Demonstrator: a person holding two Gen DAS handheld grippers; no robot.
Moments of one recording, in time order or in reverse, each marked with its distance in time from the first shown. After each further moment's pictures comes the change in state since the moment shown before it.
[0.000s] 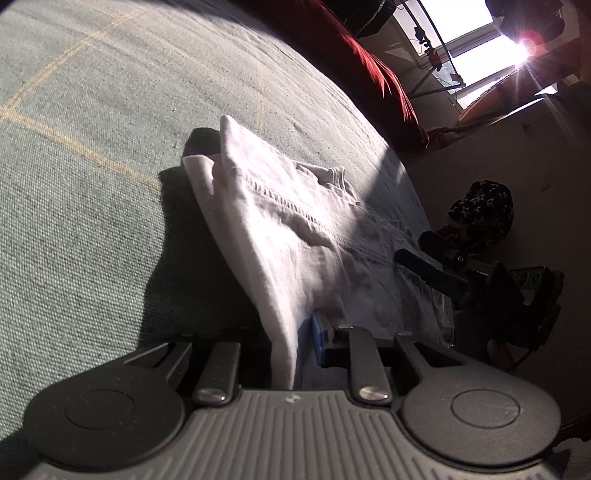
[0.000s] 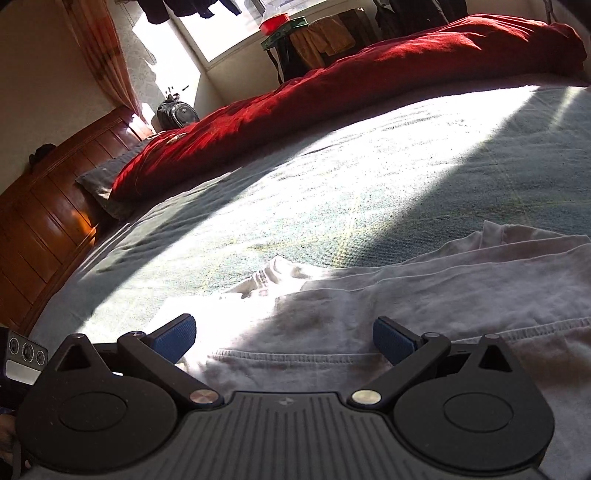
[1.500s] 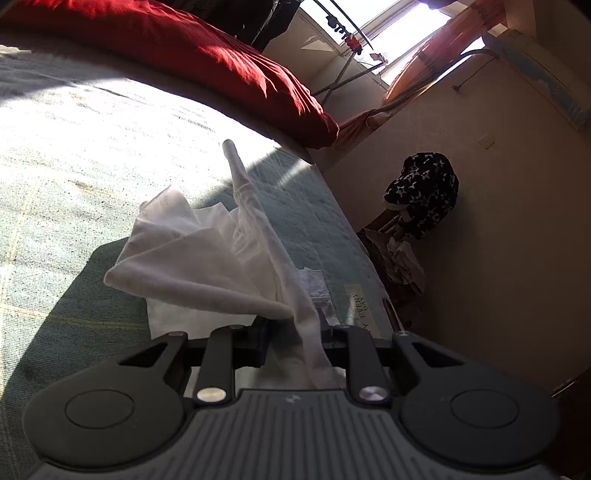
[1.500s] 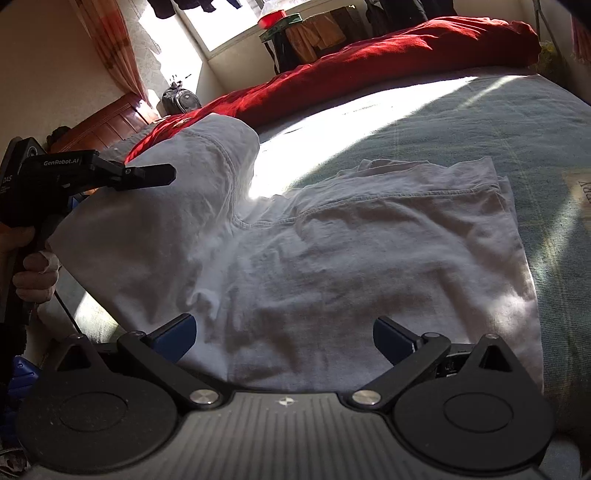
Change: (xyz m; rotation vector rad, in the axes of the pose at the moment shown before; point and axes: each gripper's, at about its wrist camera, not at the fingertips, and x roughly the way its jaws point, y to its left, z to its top) left arm 0.033 -0.195 0.012 0.214 -0.037 -0.090; right arm -0.172 -0.039 -0.085 -0.013 0.055 -0.023
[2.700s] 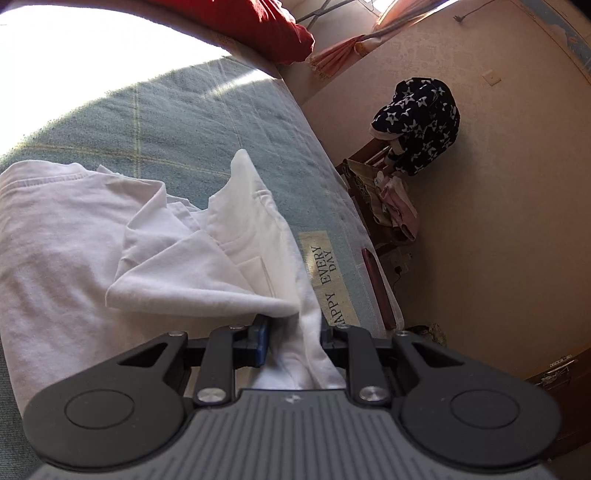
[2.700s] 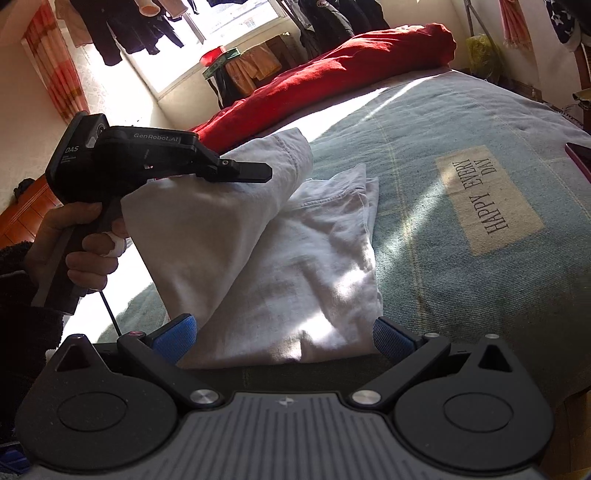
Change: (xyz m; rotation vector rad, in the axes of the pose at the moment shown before) left arm 0.182 -0.067 -0.010 0.009 0.251 -0.025; right arm -0.081 -0.071 -0.025 0.143 -0.106 -0.099
